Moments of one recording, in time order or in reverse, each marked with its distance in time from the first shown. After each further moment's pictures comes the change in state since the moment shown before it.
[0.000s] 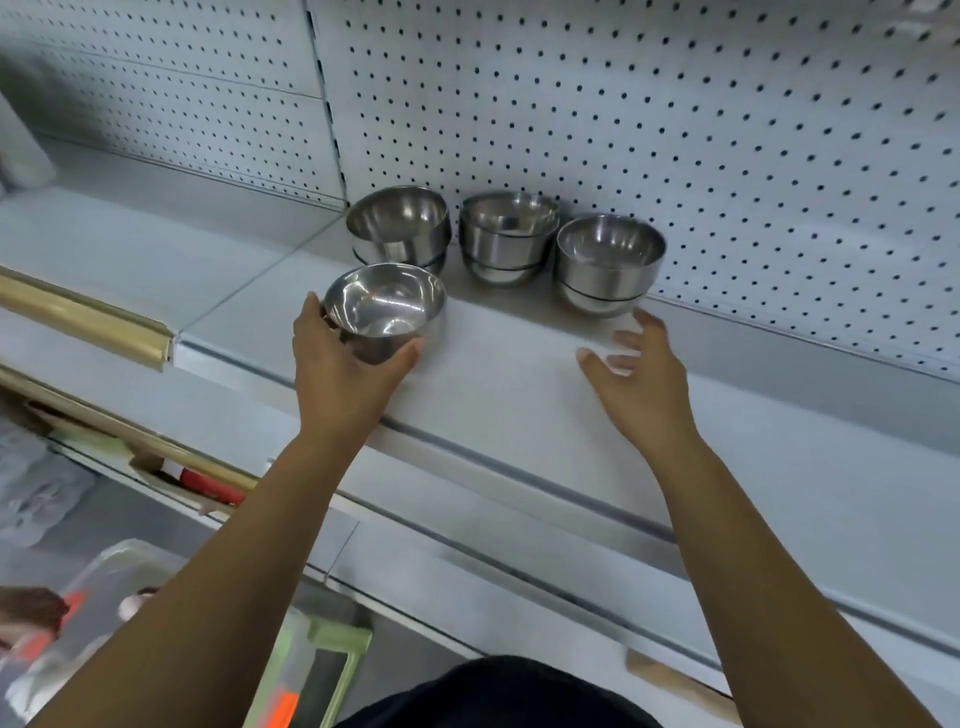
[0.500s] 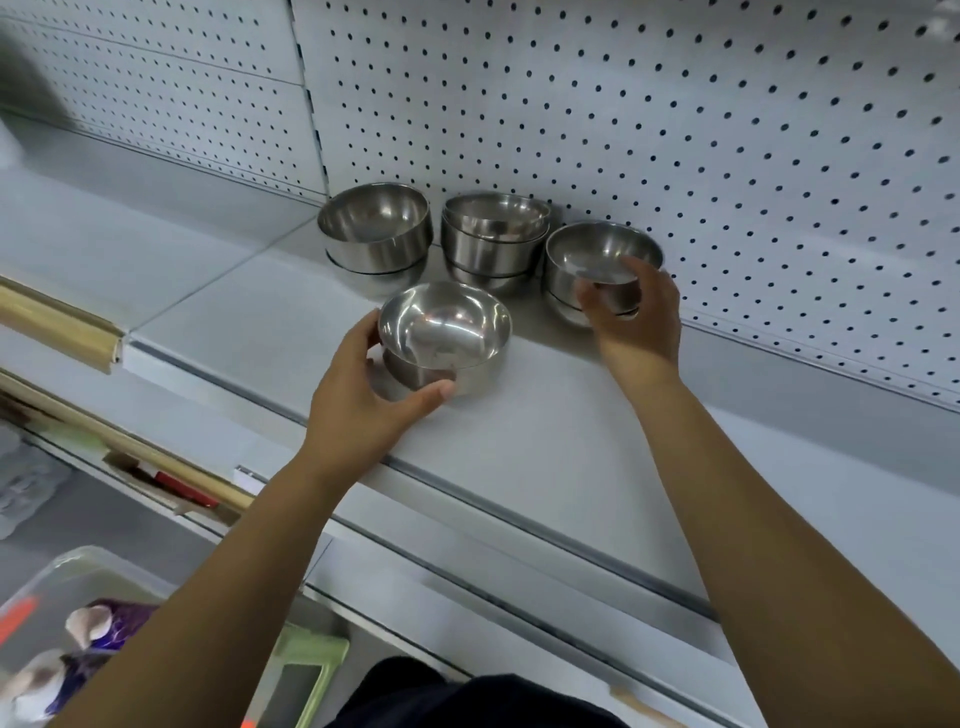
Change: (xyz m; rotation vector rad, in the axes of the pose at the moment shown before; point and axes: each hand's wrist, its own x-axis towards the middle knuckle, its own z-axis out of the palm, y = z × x) left_hand -0.021 0.010 0.032 -0.062 -0.285 0.110; right_hand 0.102 0.007 0.007 -0.029 0.112 -0.117
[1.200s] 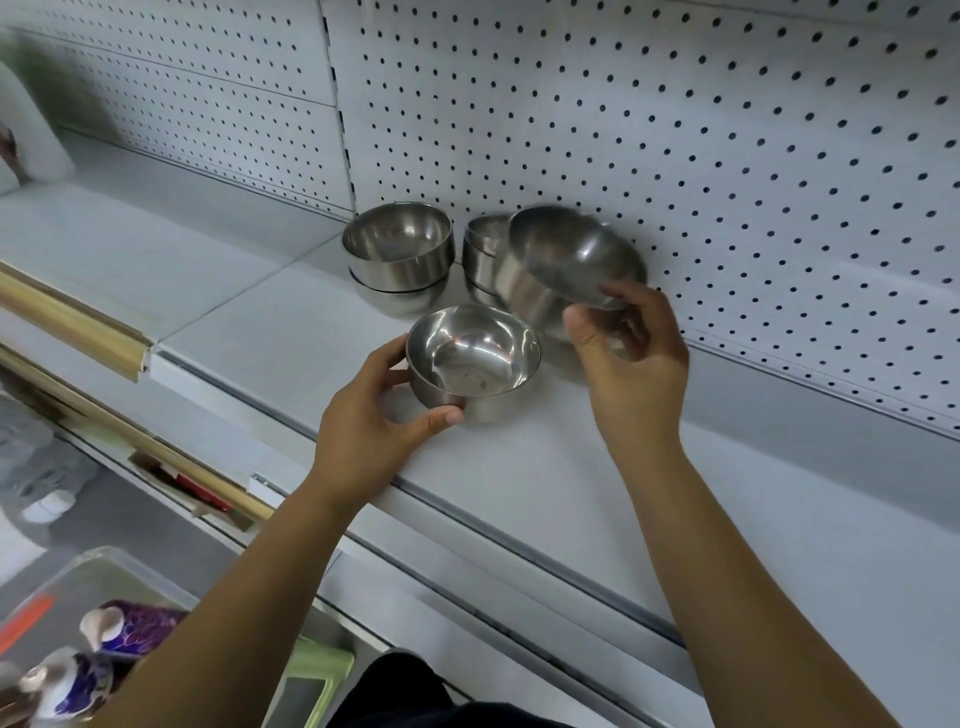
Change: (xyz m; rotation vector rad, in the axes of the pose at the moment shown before) left_hand 0.000 -0.001 -0.002 0.010 0.026 0.035; right_hand -0.048 -0.034 0.013 0.517 0.070 -0.249
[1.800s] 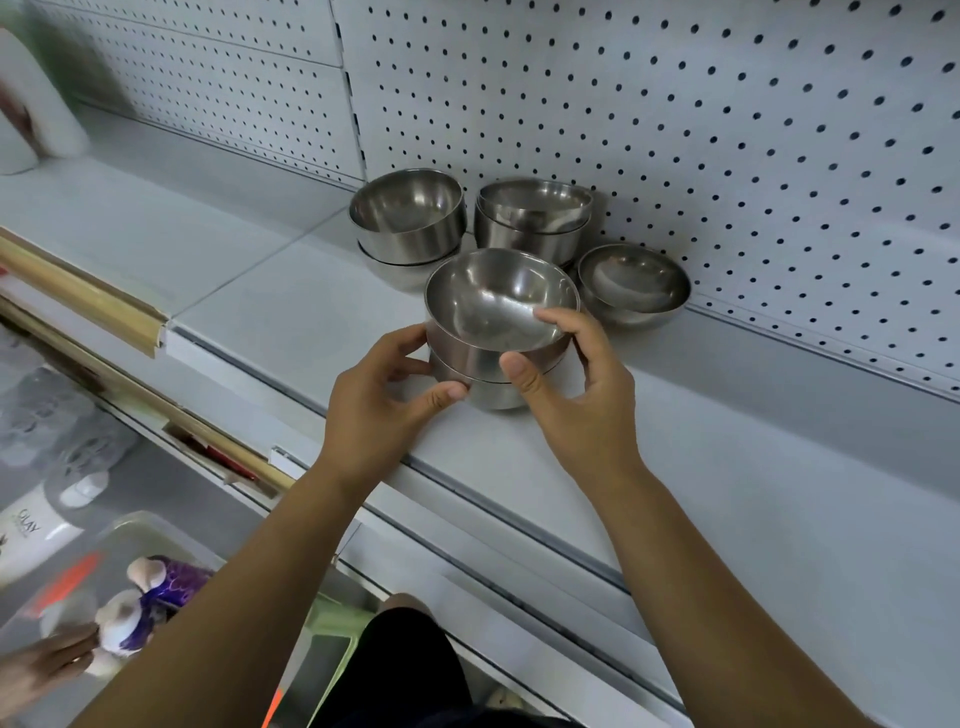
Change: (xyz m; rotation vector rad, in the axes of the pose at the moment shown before) left_hand -0.004 -0.001 0.003 -0.003 0.026 0.010; right_hand -0.046 0.019 0.015 -0.055 -0.331 0.030
